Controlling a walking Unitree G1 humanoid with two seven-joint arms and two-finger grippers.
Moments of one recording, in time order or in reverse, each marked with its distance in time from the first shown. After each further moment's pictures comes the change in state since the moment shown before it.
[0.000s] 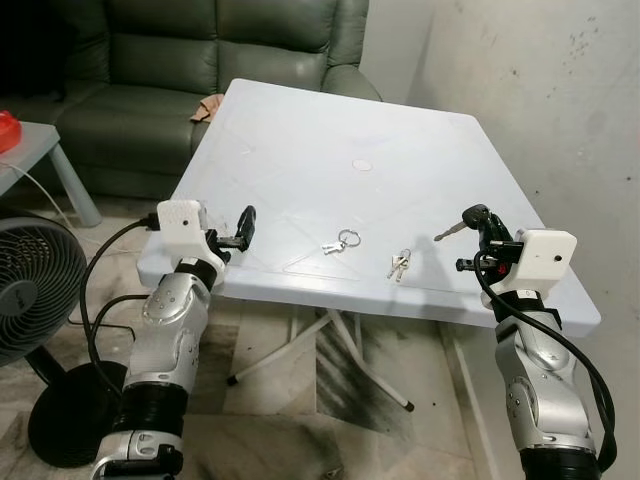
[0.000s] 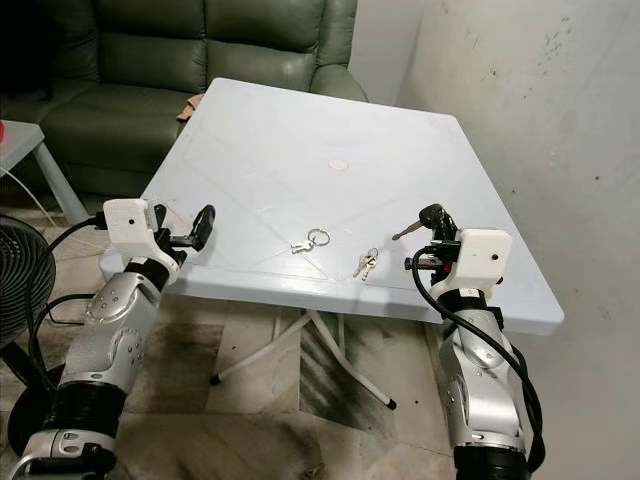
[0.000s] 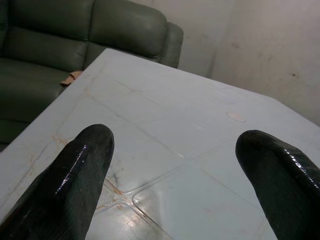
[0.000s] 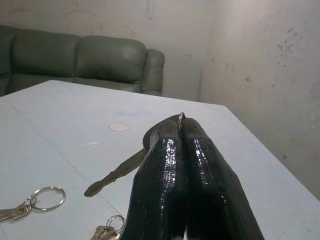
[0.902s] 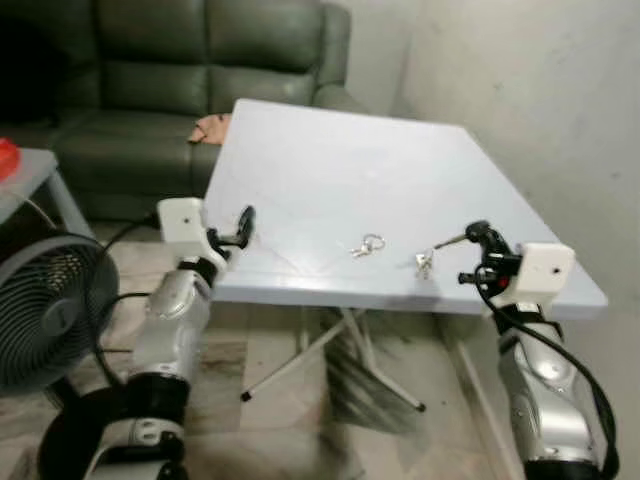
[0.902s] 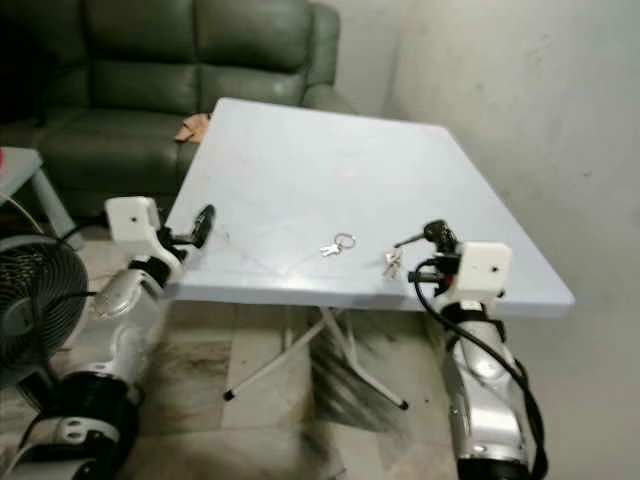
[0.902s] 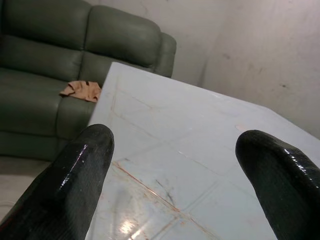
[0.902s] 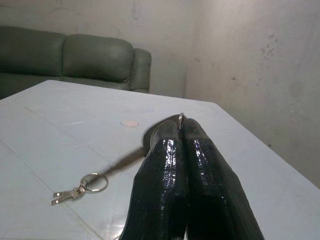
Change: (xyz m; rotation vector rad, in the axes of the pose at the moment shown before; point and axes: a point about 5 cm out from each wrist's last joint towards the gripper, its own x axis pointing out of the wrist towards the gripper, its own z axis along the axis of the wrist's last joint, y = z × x) left arm 0.006 0.010 0.002 -0.010 -0.003 0.042; right arm -0.007 0.002 -0.009 0.001 0.049 0.007
